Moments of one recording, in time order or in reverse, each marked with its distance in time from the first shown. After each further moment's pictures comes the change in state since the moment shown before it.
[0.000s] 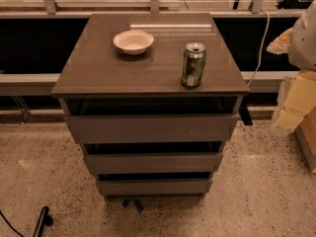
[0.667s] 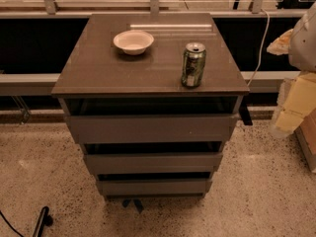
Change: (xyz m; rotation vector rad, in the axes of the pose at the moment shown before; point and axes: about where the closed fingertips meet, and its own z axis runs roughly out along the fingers) arm -0.001 0.002 0.000 0.004 -0.011 -0.001
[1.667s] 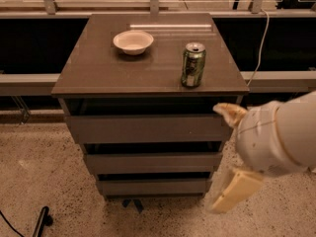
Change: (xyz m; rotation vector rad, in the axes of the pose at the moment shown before) arm -0.065 0.120 0.074 0.005 -0.345 -0.067
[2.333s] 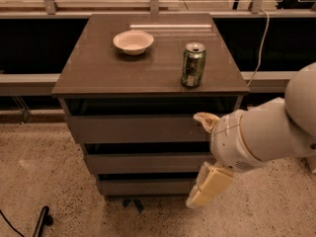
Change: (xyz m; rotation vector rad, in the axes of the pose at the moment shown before) arm -0.004 -0.002 0.058 -0.071 -0.055 0.026
